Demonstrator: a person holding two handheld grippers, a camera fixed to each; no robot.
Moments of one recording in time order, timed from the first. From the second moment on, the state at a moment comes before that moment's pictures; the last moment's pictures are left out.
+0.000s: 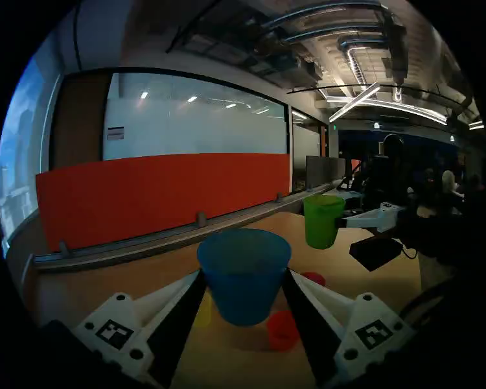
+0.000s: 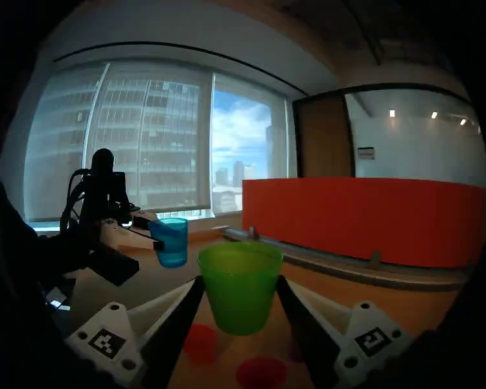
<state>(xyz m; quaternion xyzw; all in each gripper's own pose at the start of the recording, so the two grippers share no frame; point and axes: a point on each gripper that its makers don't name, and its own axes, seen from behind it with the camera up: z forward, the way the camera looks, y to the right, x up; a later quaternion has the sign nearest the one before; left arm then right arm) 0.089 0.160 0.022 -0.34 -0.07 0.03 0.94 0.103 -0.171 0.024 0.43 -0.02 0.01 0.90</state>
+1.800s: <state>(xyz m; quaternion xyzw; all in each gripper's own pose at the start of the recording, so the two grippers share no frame) 0.160 0.193 0.037 -0.32 0.03 0.23 0.92 0.076 -0.211 0.009 0.48 -0.03 0.02 0.88</state>
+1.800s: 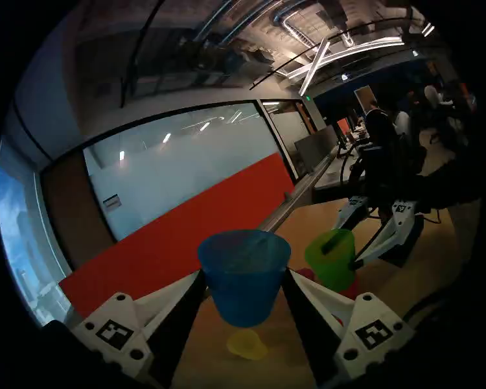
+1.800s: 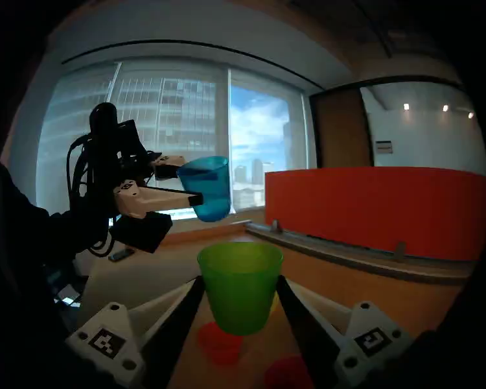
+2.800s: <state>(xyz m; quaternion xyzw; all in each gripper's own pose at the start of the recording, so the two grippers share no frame) 0.174 0.200 0.040 -0.30 0.06 0.31 0.90 0.069 -0.230 0.004 0.50 -0.03 0.02 0.87</state>
